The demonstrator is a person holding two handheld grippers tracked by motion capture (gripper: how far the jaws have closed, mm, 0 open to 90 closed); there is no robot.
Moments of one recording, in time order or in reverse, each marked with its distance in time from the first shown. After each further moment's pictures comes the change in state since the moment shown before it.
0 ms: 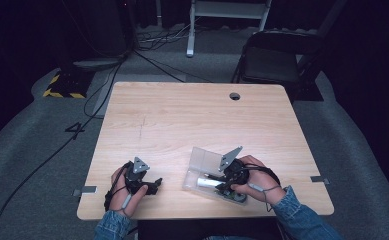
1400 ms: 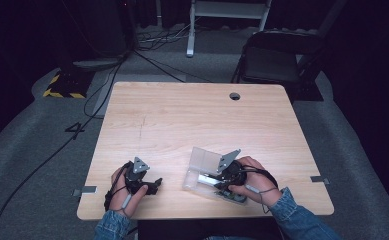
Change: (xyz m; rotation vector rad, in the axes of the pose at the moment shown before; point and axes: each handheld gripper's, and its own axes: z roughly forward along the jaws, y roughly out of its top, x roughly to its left) left arm 0.000 0.000 0.000 -0.001 -0.002 -0.002; right arm 0.000 -0.002 0.010 -0.019 -0.080 -0.013
